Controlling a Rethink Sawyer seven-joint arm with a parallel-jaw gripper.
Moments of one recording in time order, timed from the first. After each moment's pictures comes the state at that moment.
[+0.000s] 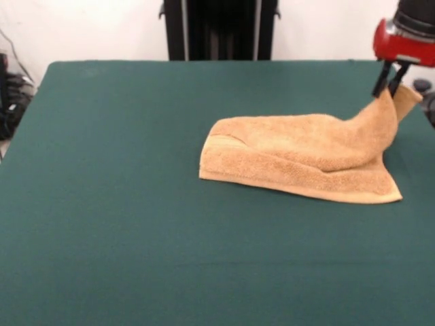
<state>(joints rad) 0.36 -0.52 -0.18 1.56 0.01 0.57 2.15</state>
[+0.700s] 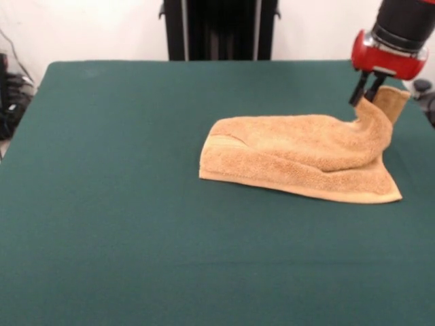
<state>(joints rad) 0.36 -0.47 -0.22 1.55 0.01 0.57 2.15</state>
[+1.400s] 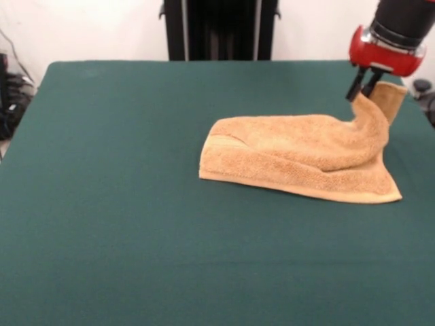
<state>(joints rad) 0.37 -0.48 -0.24 1.54 0.01 0.62 2.15</state>
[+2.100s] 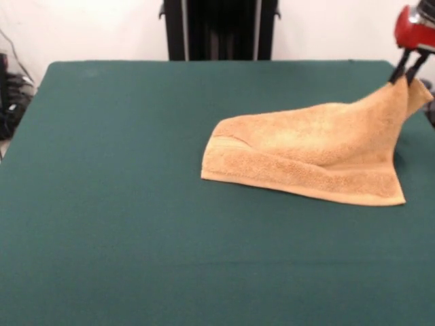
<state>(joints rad) 0.45 -0.49 -0.25 1.46 0.09 0.74 2.16</state>
